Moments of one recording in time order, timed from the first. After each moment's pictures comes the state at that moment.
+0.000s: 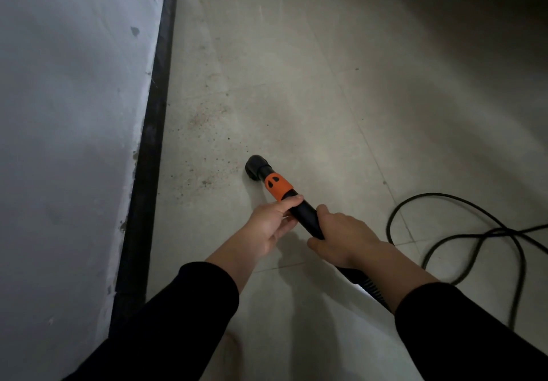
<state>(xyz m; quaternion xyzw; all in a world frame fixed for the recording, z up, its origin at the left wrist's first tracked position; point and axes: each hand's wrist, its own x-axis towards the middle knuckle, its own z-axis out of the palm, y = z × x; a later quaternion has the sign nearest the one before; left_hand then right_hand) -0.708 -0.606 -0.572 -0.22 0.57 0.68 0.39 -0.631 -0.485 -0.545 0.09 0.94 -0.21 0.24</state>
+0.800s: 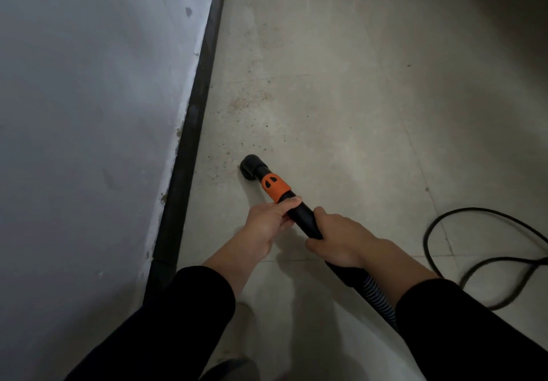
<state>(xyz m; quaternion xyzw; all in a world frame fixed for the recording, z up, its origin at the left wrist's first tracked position) -0.705 -0.667 -0.574 -0.26 0.61 0.69 0.30 -0.654 -0.531 -0.551 0.01 0.92 -0.26 0.31</state>
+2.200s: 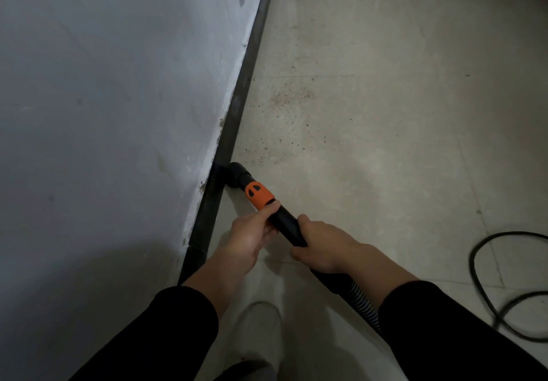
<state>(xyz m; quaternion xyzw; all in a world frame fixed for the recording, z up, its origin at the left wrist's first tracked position) -0.707 -0.755 -0.579 -0.35 0.57 0.72 0.20 -0.685 -0.613 -0.564 -0.09 0.91 -0.24 0.33</state>
